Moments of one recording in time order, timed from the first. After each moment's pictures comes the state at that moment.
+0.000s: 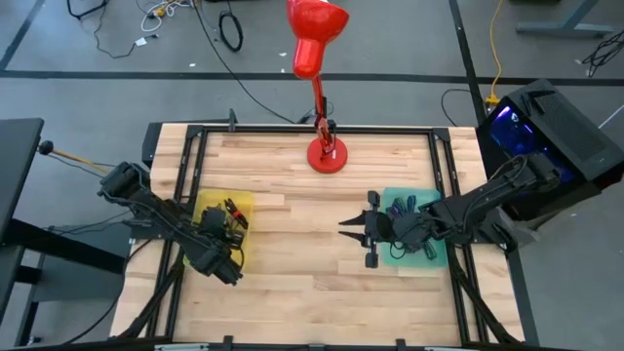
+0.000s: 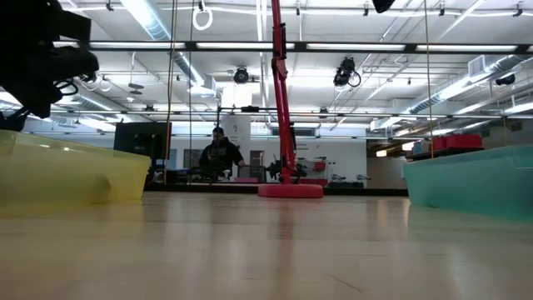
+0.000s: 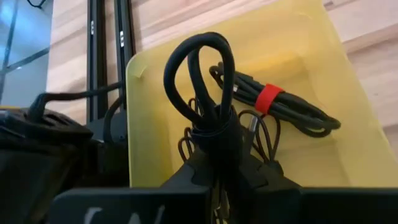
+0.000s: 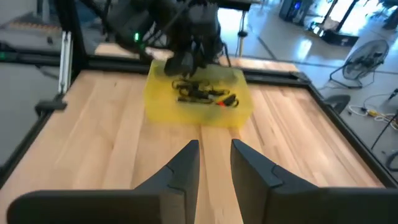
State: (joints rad) left arm -0.68 1.56 1.01 -1.54 -0.46 -2.05; right arm 0.44 1.27 0.94 -0.07 0.49 0.06
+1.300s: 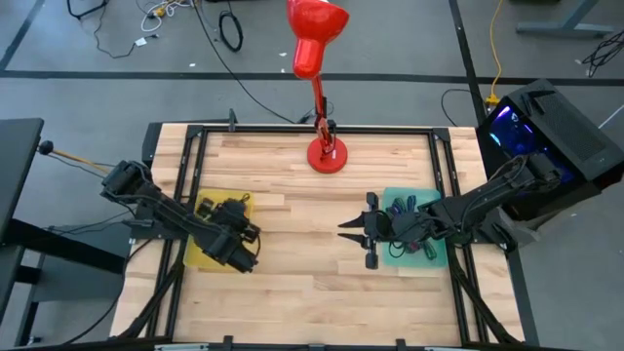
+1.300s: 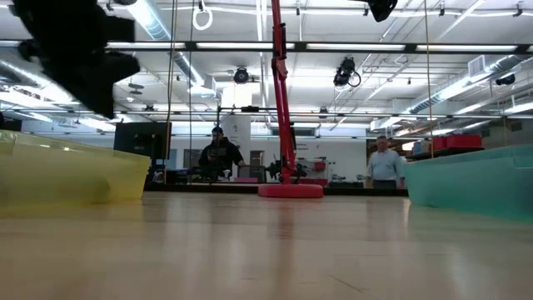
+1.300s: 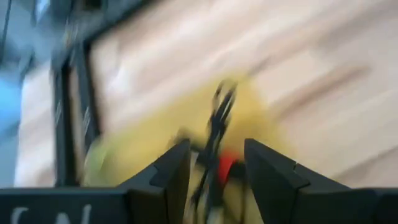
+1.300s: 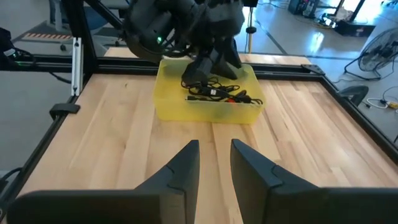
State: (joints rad) left arm -0.53 1.56 1.01 -1.42 -0.70 -1.71; right arm 0.42 1.27 0.90 -0.01 0.44 0.10
